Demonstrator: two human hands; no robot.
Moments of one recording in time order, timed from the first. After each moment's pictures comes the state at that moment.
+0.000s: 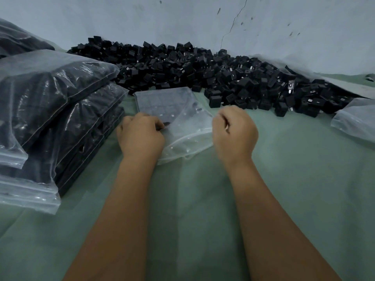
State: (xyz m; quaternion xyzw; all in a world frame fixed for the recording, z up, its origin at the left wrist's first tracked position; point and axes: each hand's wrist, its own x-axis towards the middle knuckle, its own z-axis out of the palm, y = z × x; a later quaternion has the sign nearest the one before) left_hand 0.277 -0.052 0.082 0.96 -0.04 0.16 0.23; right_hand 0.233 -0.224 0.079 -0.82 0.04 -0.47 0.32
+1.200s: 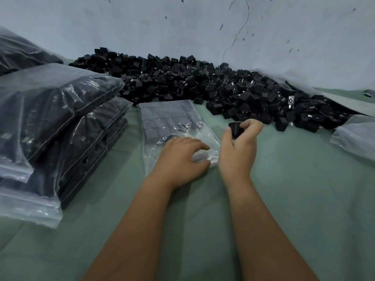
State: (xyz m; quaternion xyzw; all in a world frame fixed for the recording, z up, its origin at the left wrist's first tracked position) left_hand 0.265 -0.091 0.069 0.90 -0.32 0.08 0.28; right_hand 0.243 -0.226 0.070 -0.77 0.13 -0.45 0.44
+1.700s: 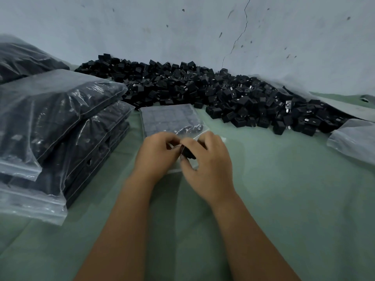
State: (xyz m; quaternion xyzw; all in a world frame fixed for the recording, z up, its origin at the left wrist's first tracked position) left_hand 0.269 -0.059 0.079 0.86 -0.17 0.10 0.47; right_hand 0.215 -0.189 0.070 -0.88 -0.10 -0.44 0.17
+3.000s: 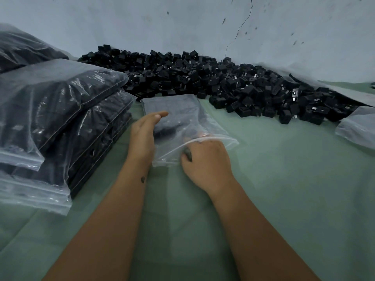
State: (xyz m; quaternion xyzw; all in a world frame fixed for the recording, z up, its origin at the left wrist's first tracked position) left_hand 0.293 -0.045 0.069 0.68 -0.07 0.10 0.73; right_hand 0.220 -0.180 0.070 -0.97 -0.03 -0.21 0.10
